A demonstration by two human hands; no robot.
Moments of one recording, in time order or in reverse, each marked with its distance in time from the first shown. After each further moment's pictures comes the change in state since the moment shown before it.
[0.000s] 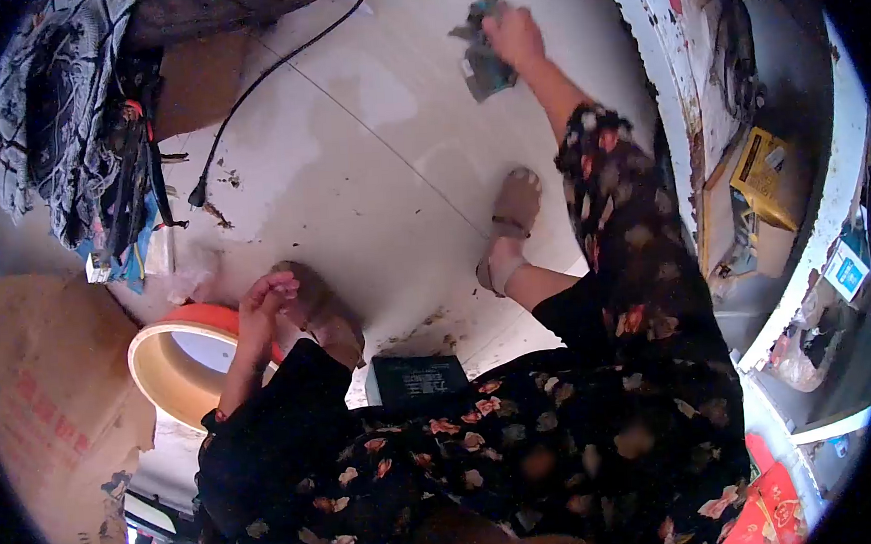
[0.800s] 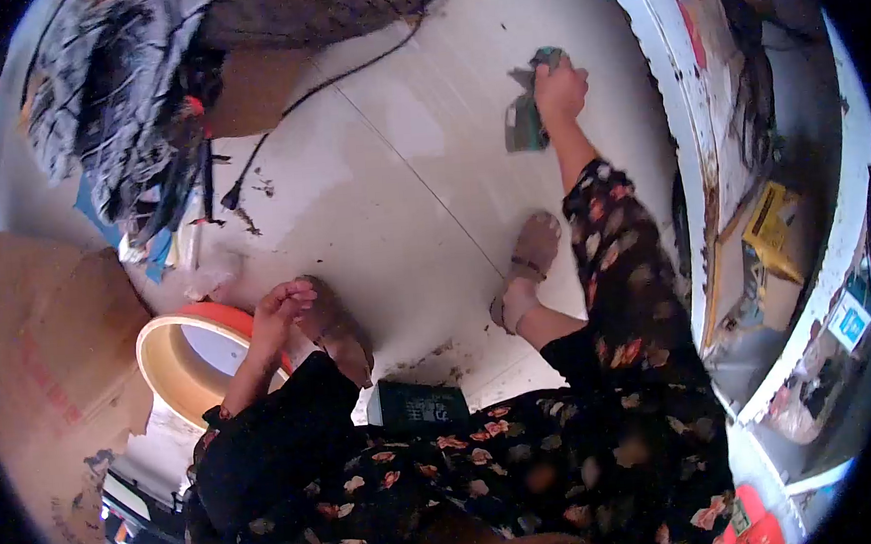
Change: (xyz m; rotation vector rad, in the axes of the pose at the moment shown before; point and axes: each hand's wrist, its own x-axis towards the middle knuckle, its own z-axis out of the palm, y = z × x) left_hand 0.008 -0.011 -0.011 -0.028 -0.017 0.052; right_hand -0.012 -0.013 -0.007 -0.044 0.277 0.346
